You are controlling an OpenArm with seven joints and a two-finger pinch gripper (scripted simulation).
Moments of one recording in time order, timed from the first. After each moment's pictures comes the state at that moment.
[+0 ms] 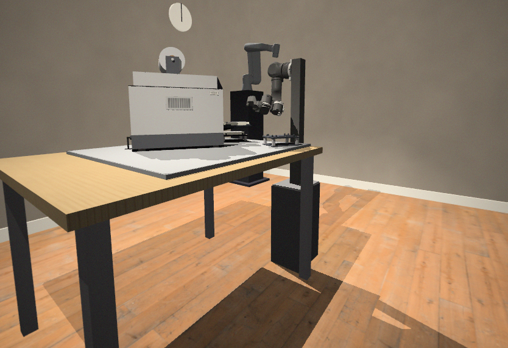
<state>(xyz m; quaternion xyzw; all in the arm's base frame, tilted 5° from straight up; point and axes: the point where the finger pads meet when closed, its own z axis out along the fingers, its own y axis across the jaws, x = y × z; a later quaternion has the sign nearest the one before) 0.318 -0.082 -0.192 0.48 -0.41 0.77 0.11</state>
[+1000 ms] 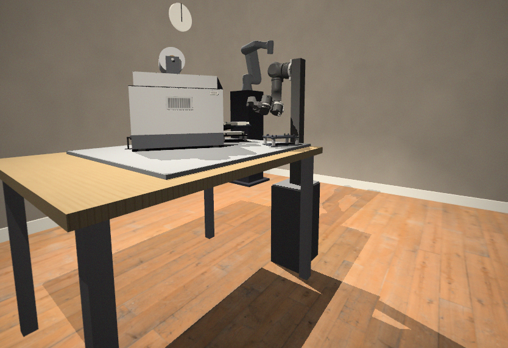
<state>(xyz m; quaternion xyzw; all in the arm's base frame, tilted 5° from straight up) 0.315 -0.084 -0.195 0.48 -0.41 0.77 0.11</state>
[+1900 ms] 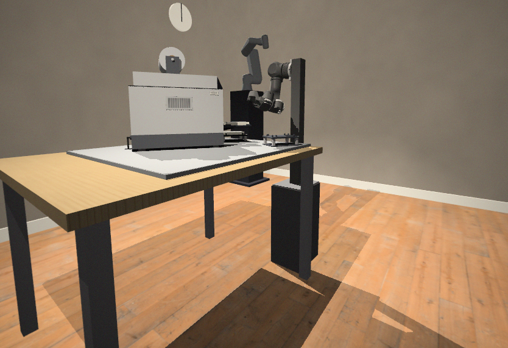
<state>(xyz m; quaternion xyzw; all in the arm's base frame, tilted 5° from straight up) 0.333 -0.060 -0.163 0.47 -0.35 0.80 0.08</state>
